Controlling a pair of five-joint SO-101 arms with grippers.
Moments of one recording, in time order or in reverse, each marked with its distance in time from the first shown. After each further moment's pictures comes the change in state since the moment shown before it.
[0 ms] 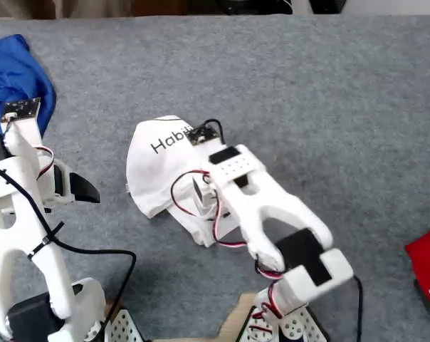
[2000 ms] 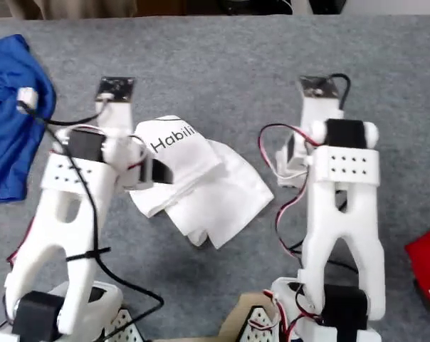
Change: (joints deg) left arm 33.7 0.6 4.9 -17.6 18.9; right arm 33.2 -28.2 -13.6 30.9 5.9
